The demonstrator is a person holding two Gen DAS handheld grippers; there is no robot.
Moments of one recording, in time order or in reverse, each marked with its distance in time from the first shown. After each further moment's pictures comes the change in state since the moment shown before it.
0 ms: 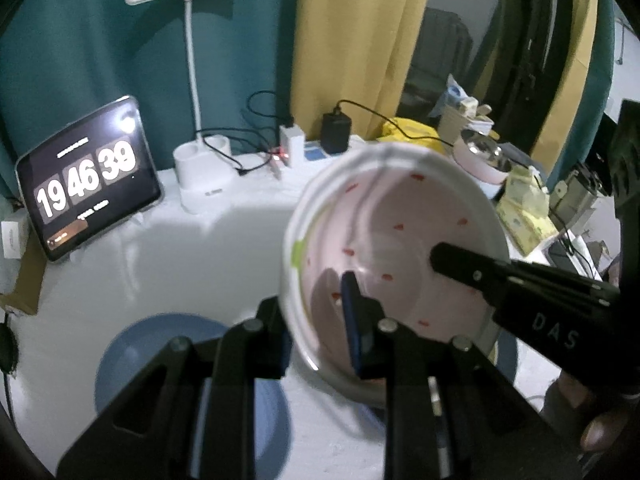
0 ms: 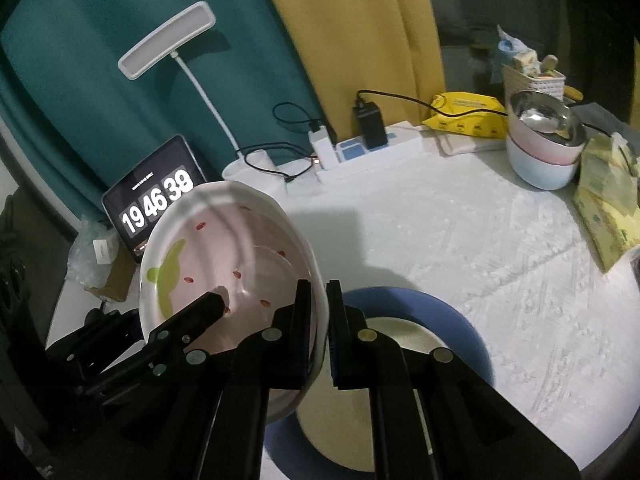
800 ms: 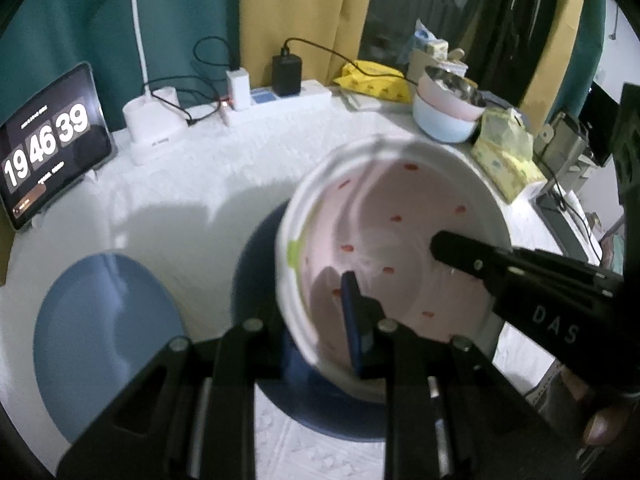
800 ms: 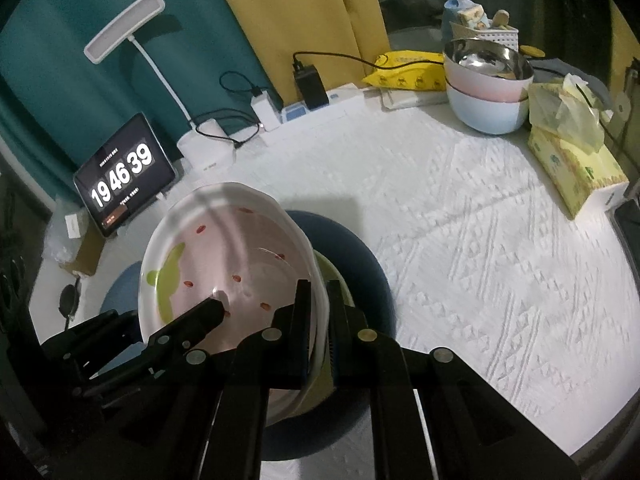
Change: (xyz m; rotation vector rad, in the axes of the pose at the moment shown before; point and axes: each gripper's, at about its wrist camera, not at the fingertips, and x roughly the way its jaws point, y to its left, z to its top) left arm 0.035 -0.057 -0.047 0.036 0.115 -0.037; right arm -0.002 -0.060 -0.048 0.027 0.065 -0.065
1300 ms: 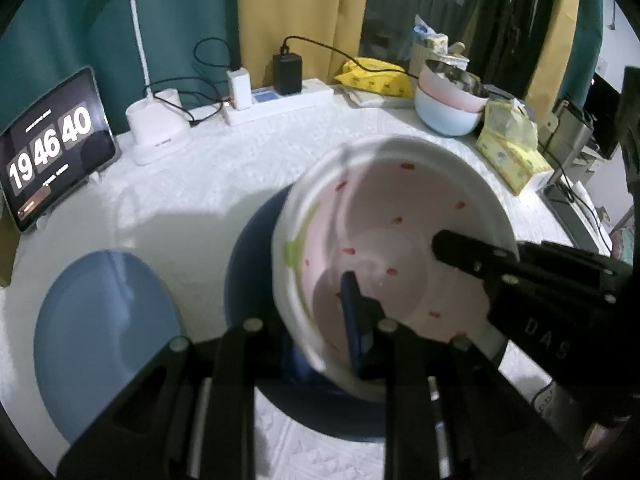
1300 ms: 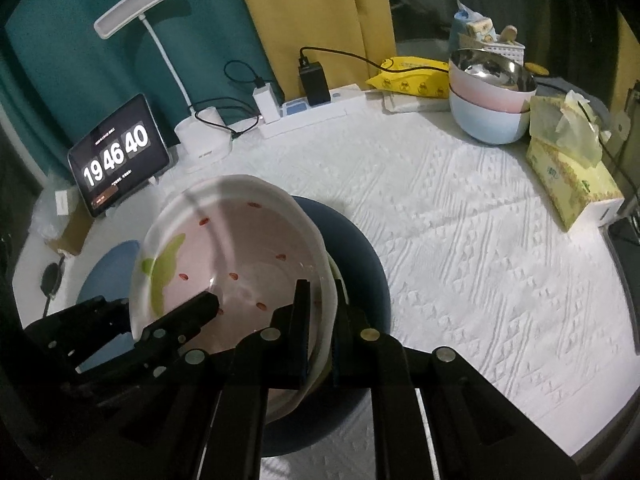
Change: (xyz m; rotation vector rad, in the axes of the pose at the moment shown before) left arm 0.003 -0.006 -0.009 0.021 -0.023 0.039; right arm 0.002 0.004 -0.007 -0.073 -0.019 -0.043
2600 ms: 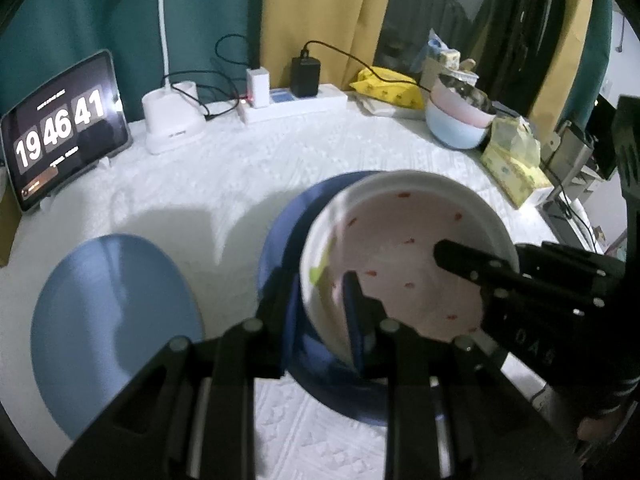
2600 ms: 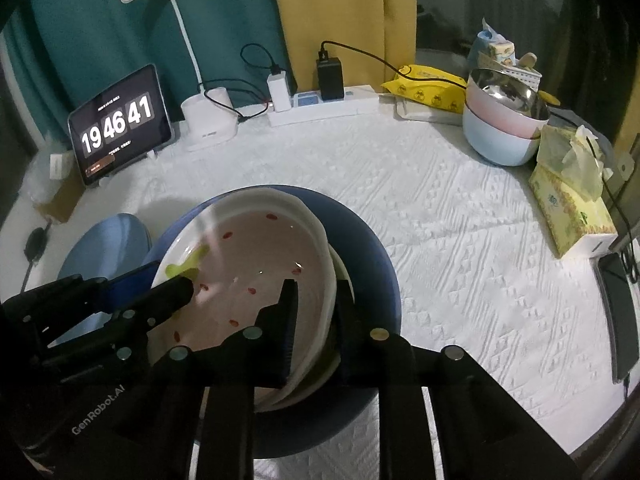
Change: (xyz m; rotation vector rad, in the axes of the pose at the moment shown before) left arm -0.009 0.023 -0.005 -0.061 -0.021 -0.023; right arm 0.005 0.015 0.000 -0.129 0.022 -0.051
